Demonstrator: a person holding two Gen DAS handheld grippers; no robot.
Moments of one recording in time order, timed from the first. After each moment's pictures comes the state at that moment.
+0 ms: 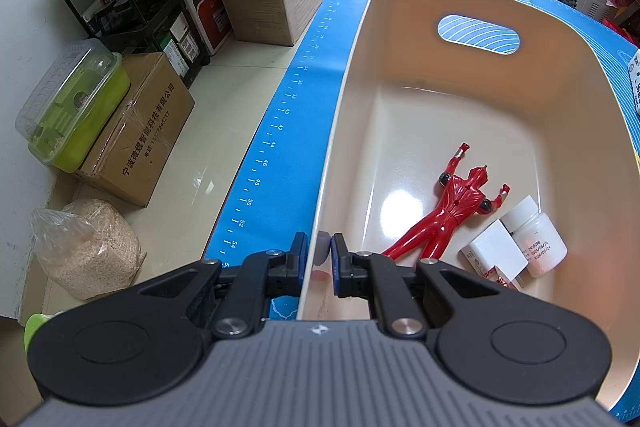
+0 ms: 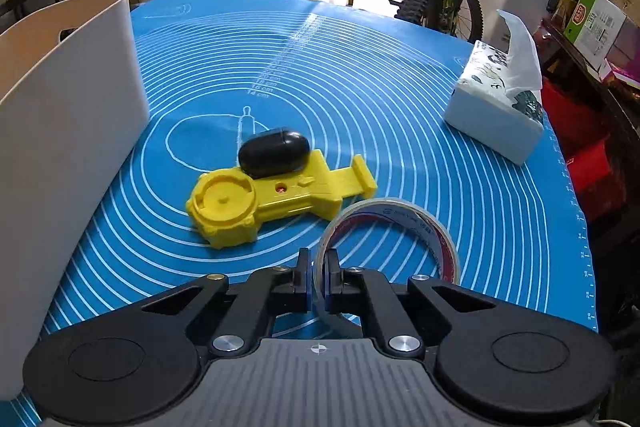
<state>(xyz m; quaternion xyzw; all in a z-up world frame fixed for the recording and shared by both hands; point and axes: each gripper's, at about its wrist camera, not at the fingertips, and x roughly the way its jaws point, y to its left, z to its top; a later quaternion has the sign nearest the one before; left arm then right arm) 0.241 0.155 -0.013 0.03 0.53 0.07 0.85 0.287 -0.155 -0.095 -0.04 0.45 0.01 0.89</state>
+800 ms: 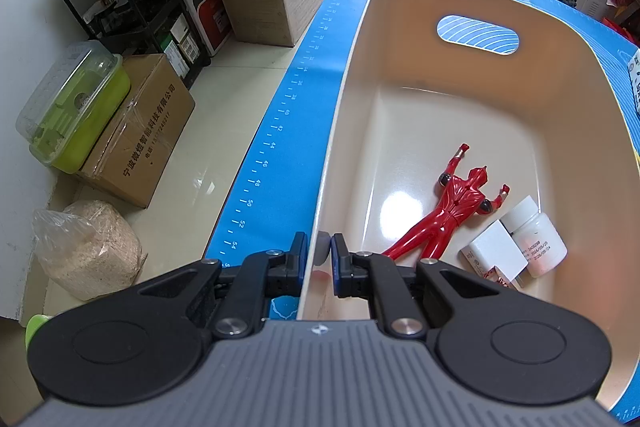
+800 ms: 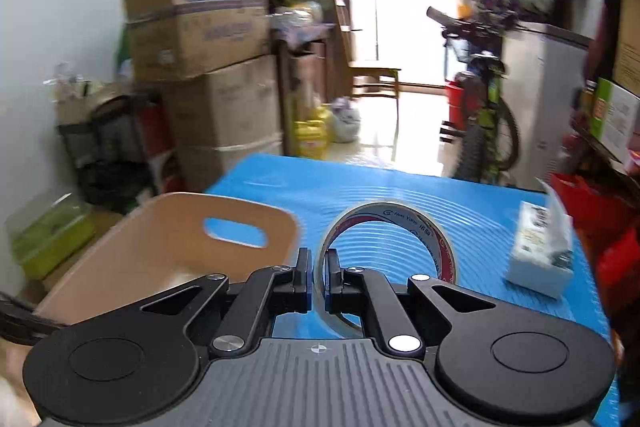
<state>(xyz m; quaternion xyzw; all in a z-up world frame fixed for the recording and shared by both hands) 0.240 0.154 -0.012 0.03 0.53 0.07 0.85 0.253 -0.084 0.030 0.02 0.27 0.10 0.96</state>
